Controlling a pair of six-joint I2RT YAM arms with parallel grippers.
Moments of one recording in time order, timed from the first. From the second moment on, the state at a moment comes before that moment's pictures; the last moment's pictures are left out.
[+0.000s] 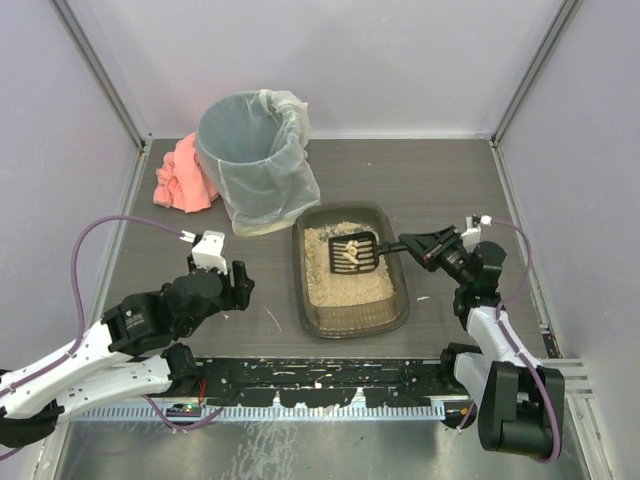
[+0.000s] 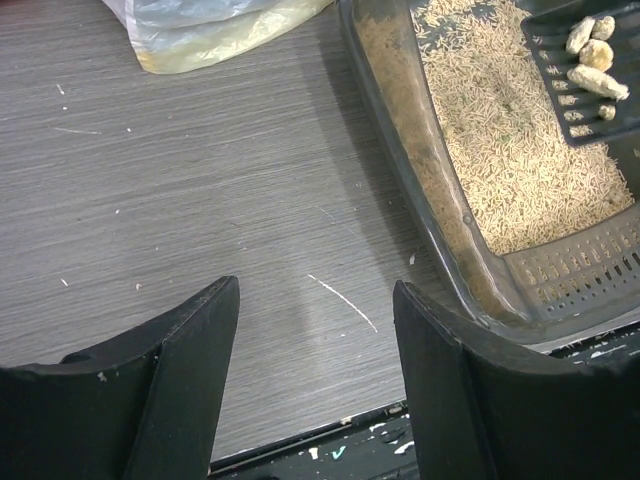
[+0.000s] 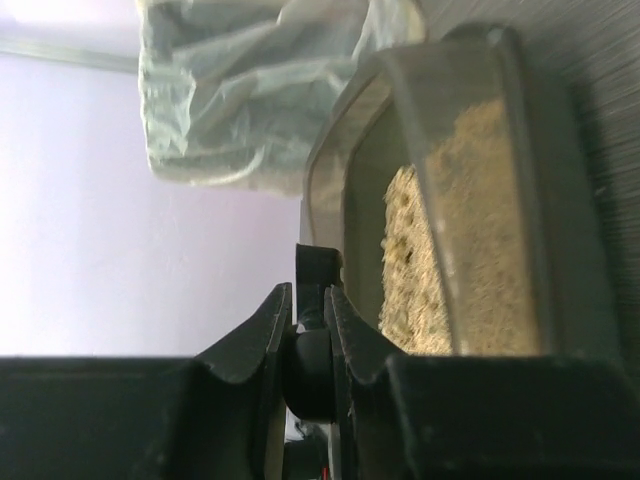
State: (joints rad) left arm -1.07 0.64 0.81 -0.80 -0.59 -0.59; right arm -0.18 0.92 0.23 0.55 -0.73 1.22
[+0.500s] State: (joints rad) left arm -1.07 0.67 0.80 -0.78 -0.58 -0.59; right arm -0.18 0.96 0.20 0.65 -0.71 1.29
